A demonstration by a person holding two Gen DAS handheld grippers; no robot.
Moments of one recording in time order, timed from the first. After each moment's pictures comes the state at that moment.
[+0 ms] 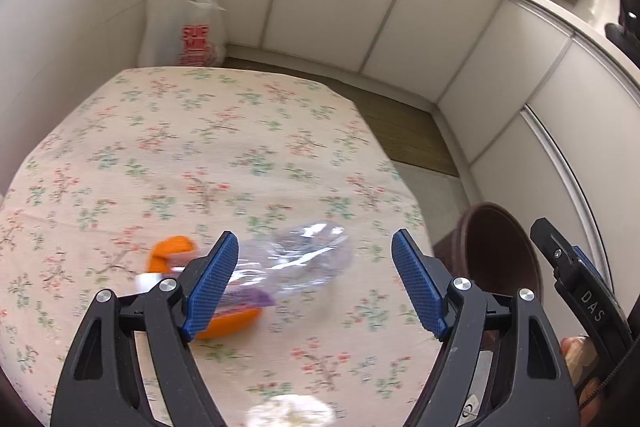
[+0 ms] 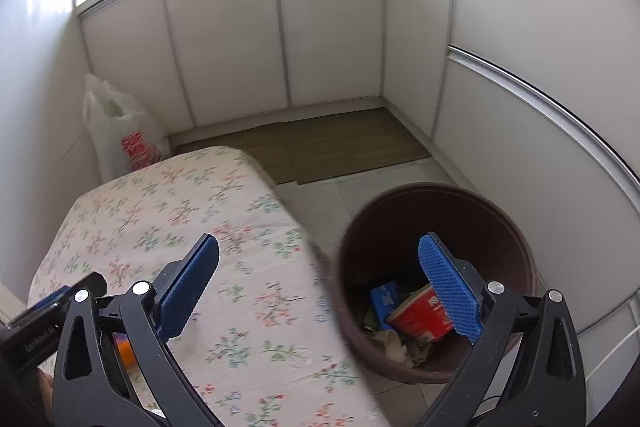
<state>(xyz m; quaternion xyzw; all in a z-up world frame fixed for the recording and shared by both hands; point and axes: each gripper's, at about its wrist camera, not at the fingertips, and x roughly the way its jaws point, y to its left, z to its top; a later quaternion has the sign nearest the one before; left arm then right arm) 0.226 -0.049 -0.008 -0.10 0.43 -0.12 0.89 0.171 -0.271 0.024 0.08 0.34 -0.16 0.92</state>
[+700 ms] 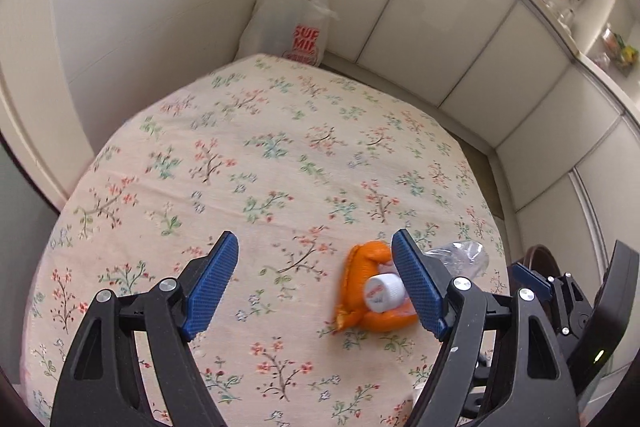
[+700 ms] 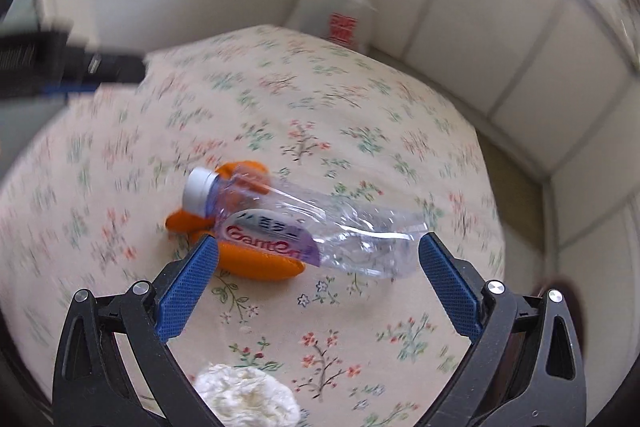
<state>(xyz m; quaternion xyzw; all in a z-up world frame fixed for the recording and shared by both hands) 0.209 0.123 -0.027 -0.19 0.44 -0.03 0.88 0.195 -0.062 -0.044 -0.23 0.42 0.16 0.86</state>
